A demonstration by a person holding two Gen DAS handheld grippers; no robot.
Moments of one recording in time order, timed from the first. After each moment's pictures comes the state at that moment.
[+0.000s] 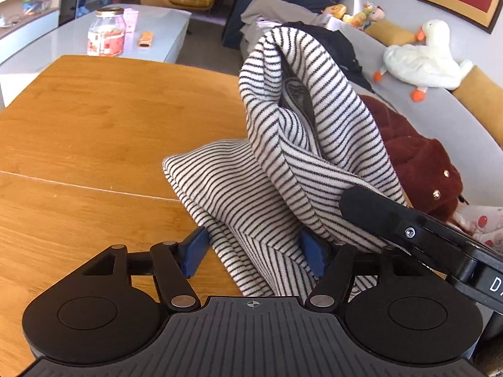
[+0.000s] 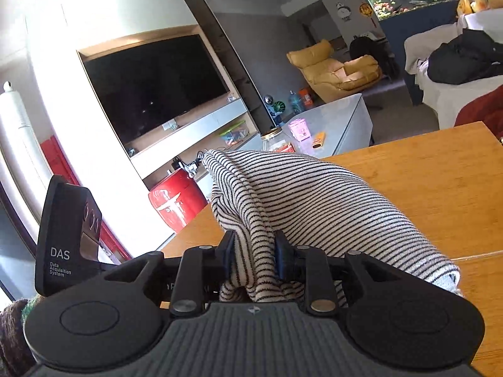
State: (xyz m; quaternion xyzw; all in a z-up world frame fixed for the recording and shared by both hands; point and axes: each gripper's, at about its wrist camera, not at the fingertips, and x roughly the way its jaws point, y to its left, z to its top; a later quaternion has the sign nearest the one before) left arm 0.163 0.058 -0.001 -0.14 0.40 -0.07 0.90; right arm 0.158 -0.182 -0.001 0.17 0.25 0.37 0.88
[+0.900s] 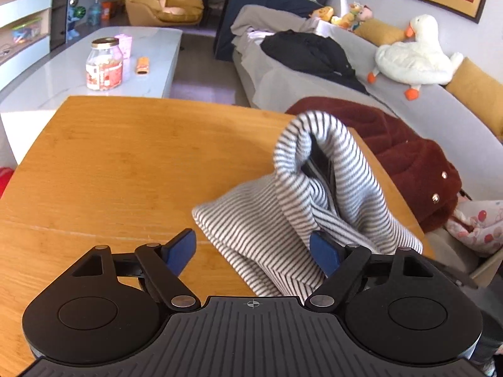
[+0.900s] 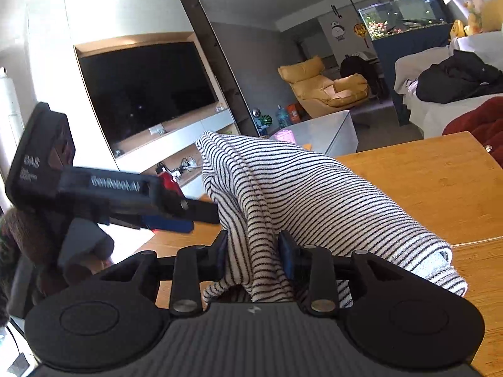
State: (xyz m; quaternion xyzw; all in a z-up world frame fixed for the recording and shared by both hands) left arm 0.169 0.099 0.045 -0.11 0.37 -0.10 0.92; right arm 0.139 -0.158 -0.016 0.11 0.22 0.33 0.91
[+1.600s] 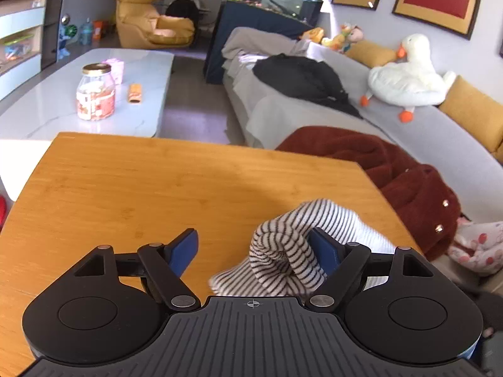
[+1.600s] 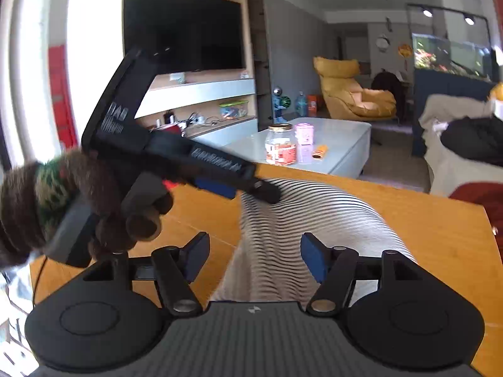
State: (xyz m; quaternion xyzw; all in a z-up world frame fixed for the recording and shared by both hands) left arm 0.218 0.119 0.042 -0.11 0.35 -0.11 0.92; right arm 0.133 -0.118 0.038 0.01 0.23 0.34 0.91
